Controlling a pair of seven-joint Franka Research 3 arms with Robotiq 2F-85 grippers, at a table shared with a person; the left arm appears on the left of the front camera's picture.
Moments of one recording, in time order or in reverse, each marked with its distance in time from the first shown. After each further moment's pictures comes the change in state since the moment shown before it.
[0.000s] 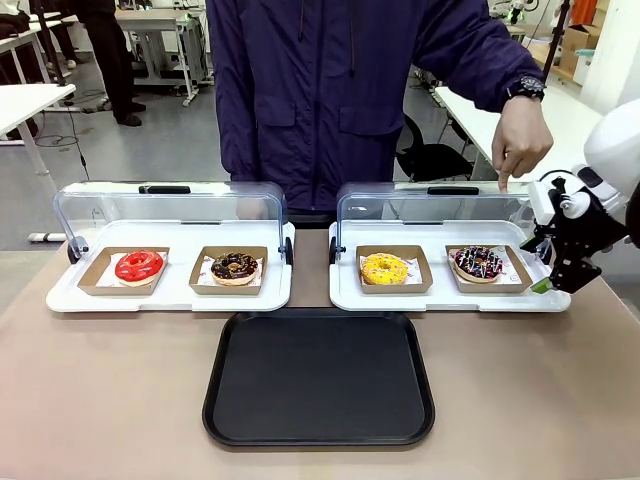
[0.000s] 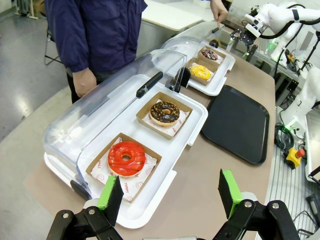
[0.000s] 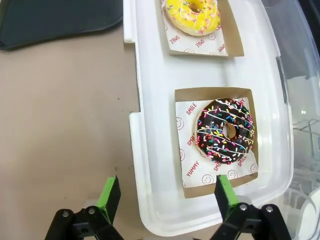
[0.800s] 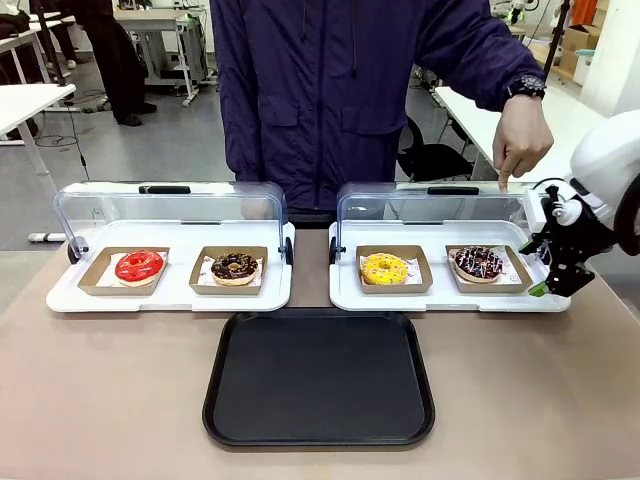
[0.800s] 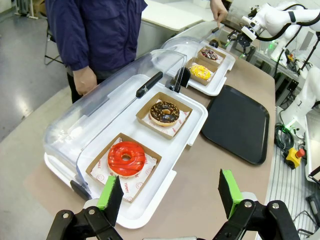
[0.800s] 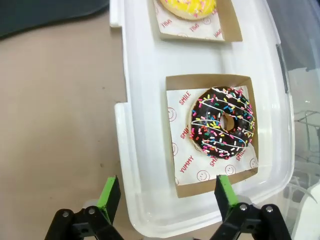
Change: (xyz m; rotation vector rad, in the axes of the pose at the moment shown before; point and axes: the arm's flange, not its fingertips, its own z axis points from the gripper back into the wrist) left arm 0.000 0.000 0.000 0.000 0.000 0.000; right arm -0.006 -0.005 -0.022 -0.036 0.060 0.003
